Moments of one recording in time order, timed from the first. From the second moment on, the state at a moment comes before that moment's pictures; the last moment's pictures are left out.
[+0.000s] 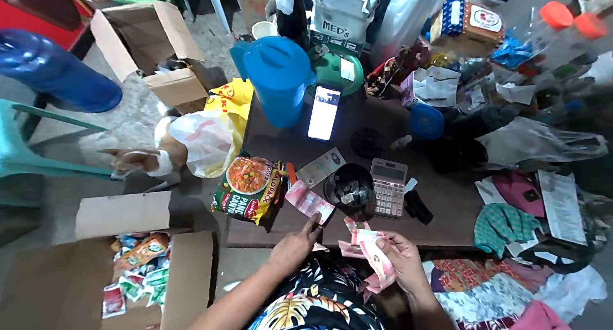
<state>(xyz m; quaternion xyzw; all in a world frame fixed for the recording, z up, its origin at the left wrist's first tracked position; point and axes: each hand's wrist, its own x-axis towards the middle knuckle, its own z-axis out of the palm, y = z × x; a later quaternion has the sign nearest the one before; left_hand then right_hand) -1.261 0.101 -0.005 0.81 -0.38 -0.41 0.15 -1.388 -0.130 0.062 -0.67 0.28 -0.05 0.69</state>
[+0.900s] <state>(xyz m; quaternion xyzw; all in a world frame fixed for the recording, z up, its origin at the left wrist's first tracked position) -1.254 0.148 0.071 0.57 0.05 -0.30 0.76 -1.320 -0.110 0.068 -0.65 0.00 0.09 0.76</state>
